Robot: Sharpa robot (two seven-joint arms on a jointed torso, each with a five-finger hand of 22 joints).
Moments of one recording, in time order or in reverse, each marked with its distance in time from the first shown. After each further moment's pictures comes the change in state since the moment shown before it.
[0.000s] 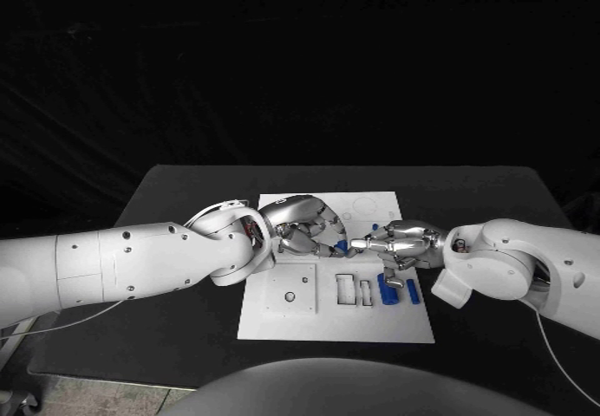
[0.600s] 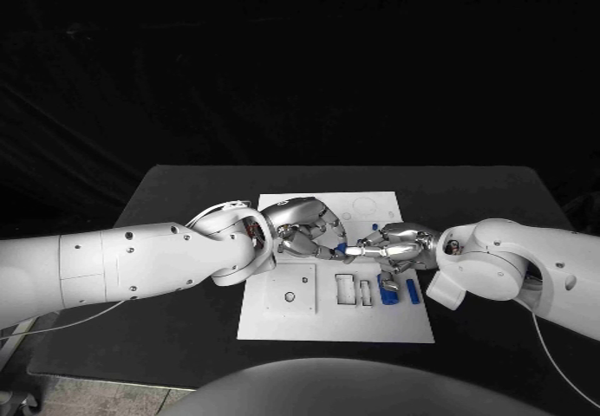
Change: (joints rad) left arm -0.002 0.009 0.000 -0.007 -0.005 0.024 -0.017; left_hand -0.001 -0.001 0.000 0.000 0.000 0.000 0.000 0.000 -0.001 0.000 0.000 0.000 0.000 0.000 0.000 0.000 0.000 0.000 0.000 0.000 0.000 0.001; right arm -0.001 0.017 0.000 0.011 -0.049 -0.036 -0.050; right_hand 0.010 0.006 -0.012 -0.002 -0.047 0.002 -0.002 0.074 0.031 0.003 0.010 -0.002 0.002 0.000 0.007 -0.004 0.000 0.000 -0.007 0.000 -0.018 -0.007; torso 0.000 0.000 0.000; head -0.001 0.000
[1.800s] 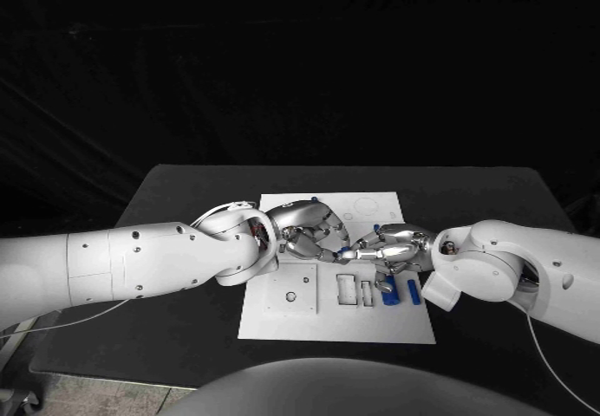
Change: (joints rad) left arm -0.002 0.014 -0.001 -0.009 -0.008 0.024 -0.009; left_hand 0.001 0.001 0.000 0.000 -0.005 0.000 0.000 -0.005 0.000 0.000 0.000 -0.004 0.000 0.000 0.000 0.000 0.000 0.000 0.000 0.000 0.000 0.000; right arm 0.000 0.018 0.000 0.009 0.060 -0.021 -0.017; right_hand 0.093 0.023 0.066 -0.063 0.159 -0.016 -0.006 0.108 0.040 -0.005 0.005 -0.008 0.003 0.000 0.007 -0.004 0.000 0.000 -0.011 0.004 -0.039 -0.013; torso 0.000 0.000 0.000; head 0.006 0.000
